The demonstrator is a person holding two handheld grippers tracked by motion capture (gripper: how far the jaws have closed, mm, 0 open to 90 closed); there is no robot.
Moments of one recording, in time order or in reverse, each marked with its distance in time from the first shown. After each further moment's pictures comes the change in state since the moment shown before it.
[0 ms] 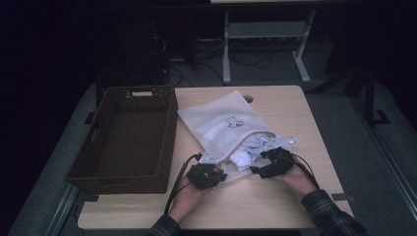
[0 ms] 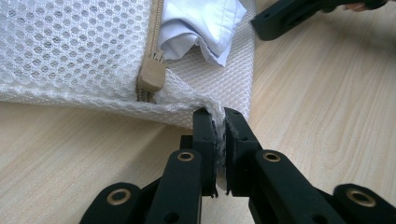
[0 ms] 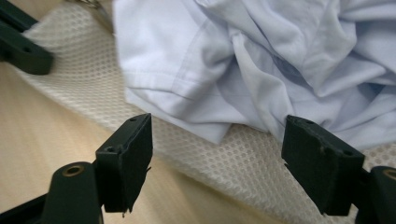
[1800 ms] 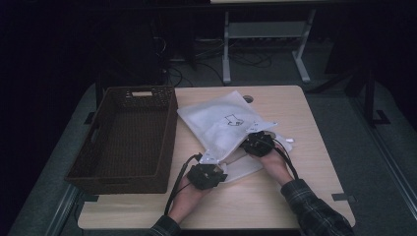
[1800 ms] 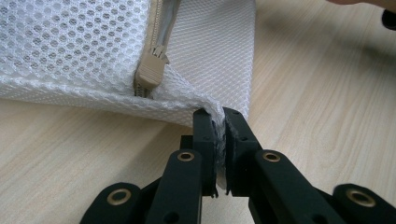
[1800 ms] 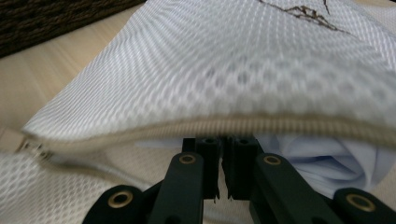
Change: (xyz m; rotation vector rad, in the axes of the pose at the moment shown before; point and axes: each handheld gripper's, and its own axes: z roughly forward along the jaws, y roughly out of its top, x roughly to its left) left arm -0.002 0.001 -0.002 0.002 -0.001 -0.004; right arm -0.001 0.060 0.038 -0.154 -0.068 -0.023
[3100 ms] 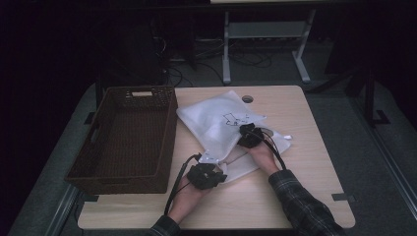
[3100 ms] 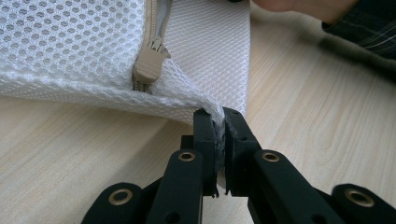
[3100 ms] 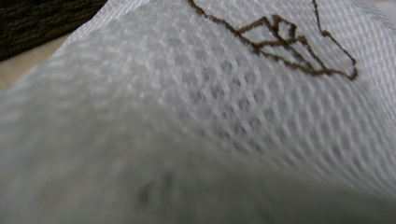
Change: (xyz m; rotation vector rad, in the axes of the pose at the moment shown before) left arm 0.002 -0.001 0.000 0.013 -0.013 -0.020; right arm -0.016 0.011 0.043 -0.014 -0.024 0.049
